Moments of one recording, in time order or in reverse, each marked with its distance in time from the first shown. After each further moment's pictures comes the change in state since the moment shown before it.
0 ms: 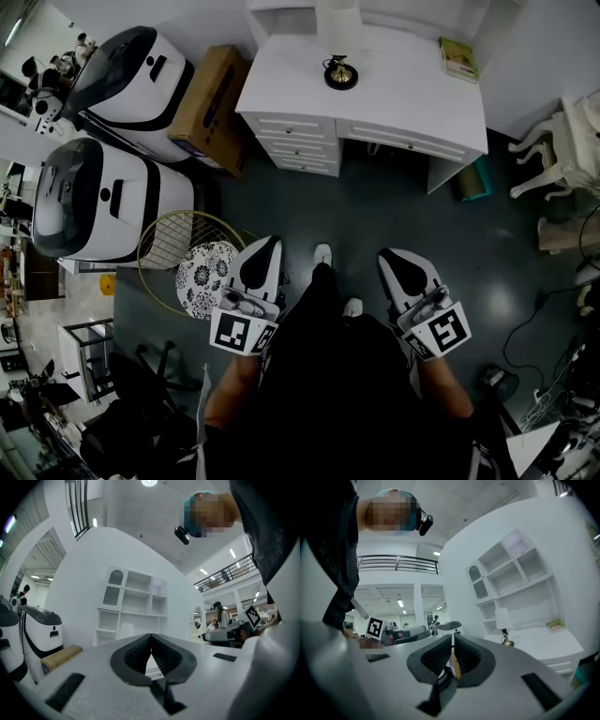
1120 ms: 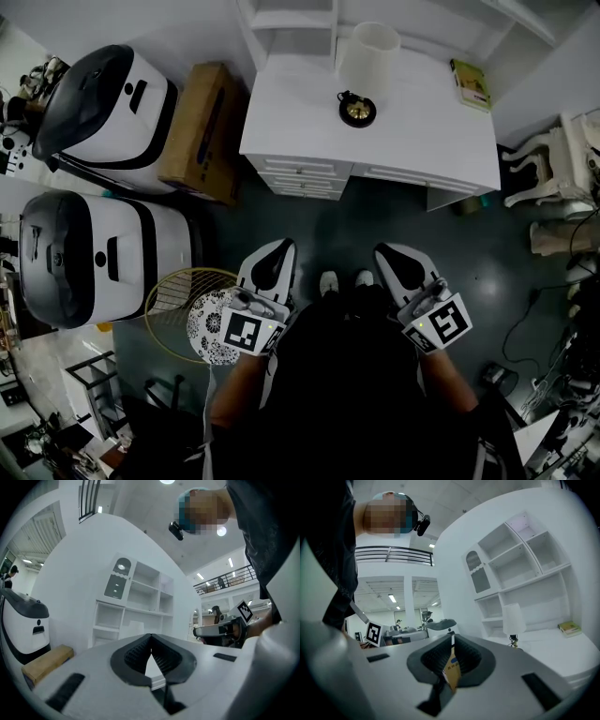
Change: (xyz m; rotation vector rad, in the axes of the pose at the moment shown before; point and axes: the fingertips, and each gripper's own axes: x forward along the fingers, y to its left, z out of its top) left arm 0.119 0.176 -0.021 -0.053 0.015 -0.131; right arm 0.221 -0.046 0.015 -0.007 0.056 -0.032
